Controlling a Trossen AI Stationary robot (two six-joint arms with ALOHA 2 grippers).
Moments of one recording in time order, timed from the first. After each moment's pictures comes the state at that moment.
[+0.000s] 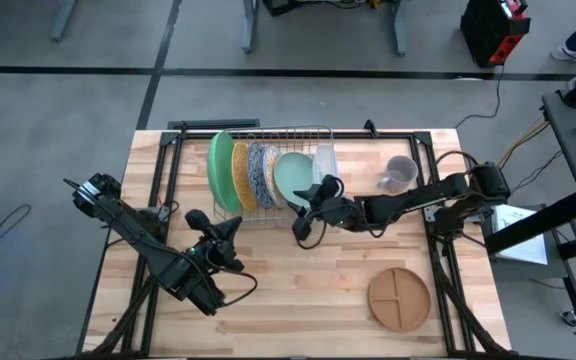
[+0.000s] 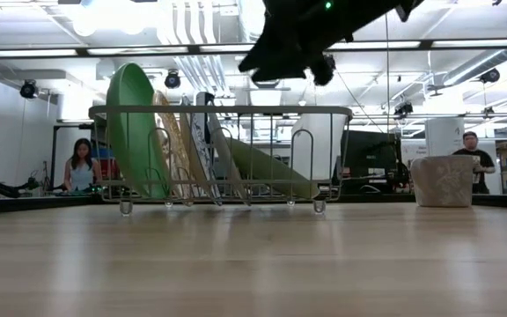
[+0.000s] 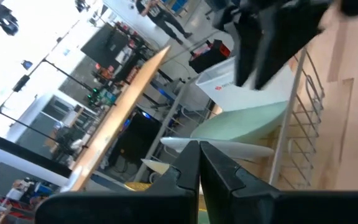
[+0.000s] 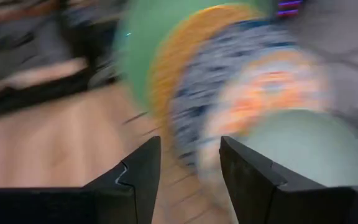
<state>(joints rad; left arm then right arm) -0.70 1.58 1.31 -1.35 -1.37 -0.85 0.13 1.62 1.02 0.18 0.49 0.27</state>
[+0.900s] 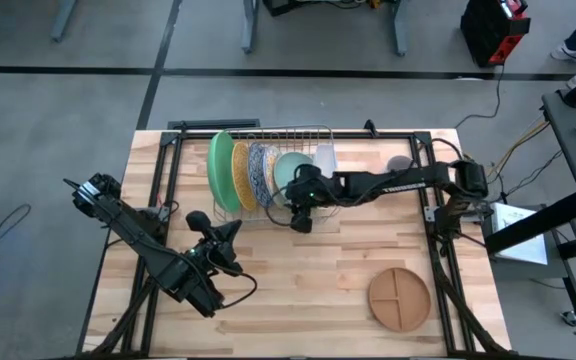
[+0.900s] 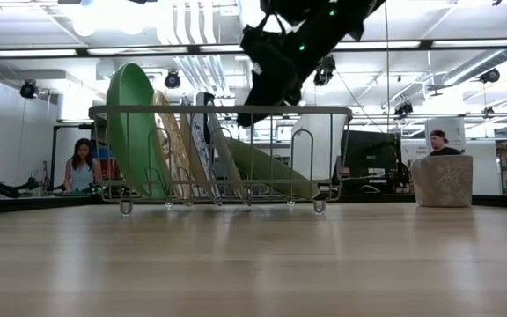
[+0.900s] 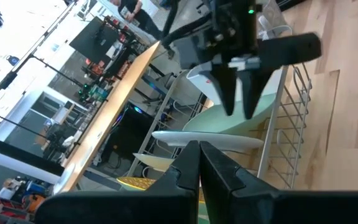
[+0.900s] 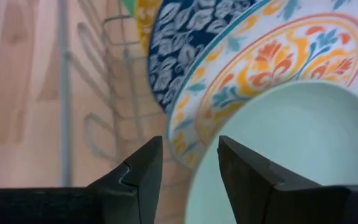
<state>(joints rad) -0.71 1.58 1.31 -1.35 -1.32 -0.85 -0.05 1.79 1.29 -0.27 0.16 -0.03</state>
